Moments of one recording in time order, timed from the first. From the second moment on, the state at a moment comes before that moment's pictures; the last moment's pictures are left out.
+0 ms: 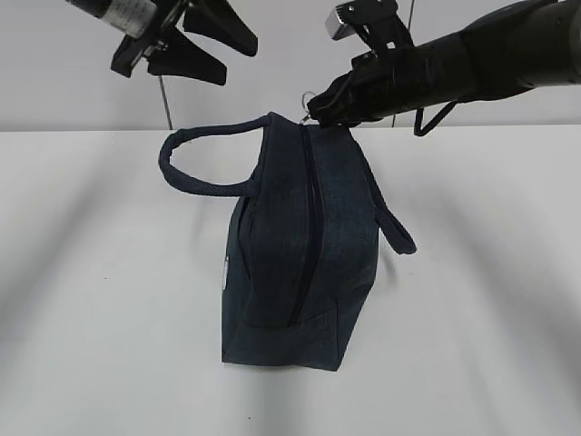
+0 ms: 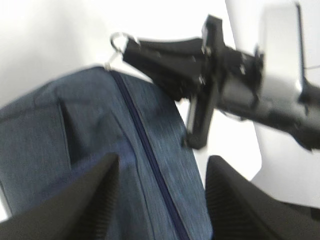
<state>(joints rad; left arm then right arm) -0.26 1.87 -1.75 -0.82 1.08 0.18 0.25 2.02 -1.50 1.26 0.51 -1.61</state>
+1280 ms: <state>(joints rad) -0.34 2.16 -1.93 -0.77 1.11 0.17 0.24 2.02 -1.50 1.26 0.51 -1.61</state>
